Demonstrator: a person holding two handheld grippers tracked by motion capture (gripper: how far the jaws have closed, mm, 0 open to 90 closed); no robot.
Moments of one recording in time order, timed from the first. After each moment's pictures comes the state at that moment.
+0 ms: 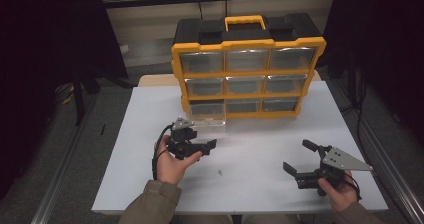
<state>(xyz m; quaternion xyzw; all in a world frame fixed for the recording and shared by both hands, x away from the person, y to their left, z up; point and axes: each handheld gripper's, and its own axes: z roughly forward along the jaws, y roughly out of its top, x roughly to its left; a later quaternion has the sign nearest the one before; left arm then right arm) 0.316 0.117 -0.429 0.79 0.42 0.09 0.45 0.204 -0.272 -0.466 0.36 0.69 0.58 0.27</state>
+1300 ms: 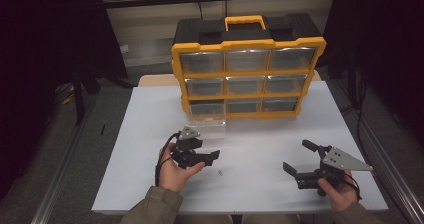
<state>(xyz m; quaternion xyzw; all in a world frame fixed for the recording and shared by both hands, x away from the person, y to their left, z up) 0.303 0.112 -0.448 0.82 0.38 0.07 0.43 0.204 -0.272 -0.466 0.35 0.69 0.58 0.27</state>
